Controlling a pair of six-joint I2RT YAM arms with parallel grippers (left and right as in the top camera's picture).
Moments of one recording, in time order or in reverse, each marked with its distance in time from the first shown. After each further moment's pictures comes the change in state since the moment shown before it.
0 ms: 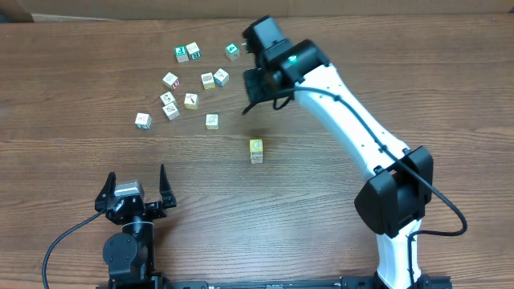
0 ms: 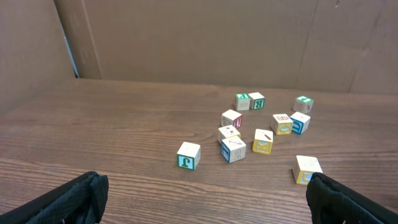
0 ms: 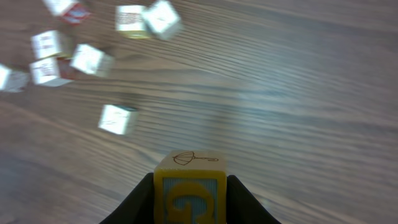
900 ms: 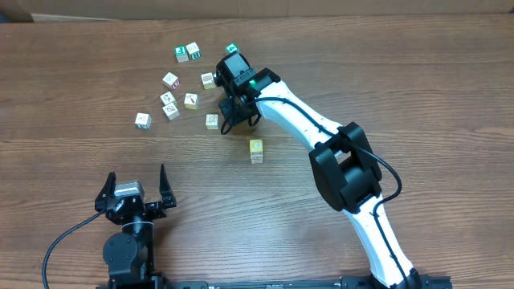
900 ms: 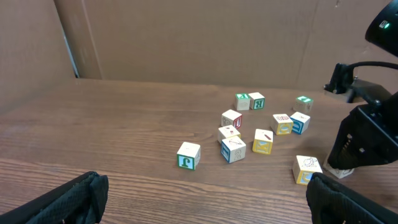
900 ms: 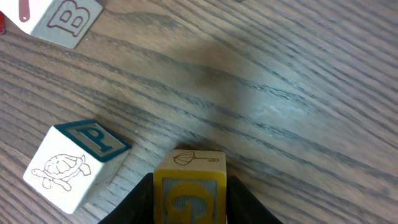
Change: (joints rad) left arm 0.000 0.000 0.000 0.000 0.000 0.000; right arm 0.082 0.322 -0.002 0.275 -0.069 -0.207
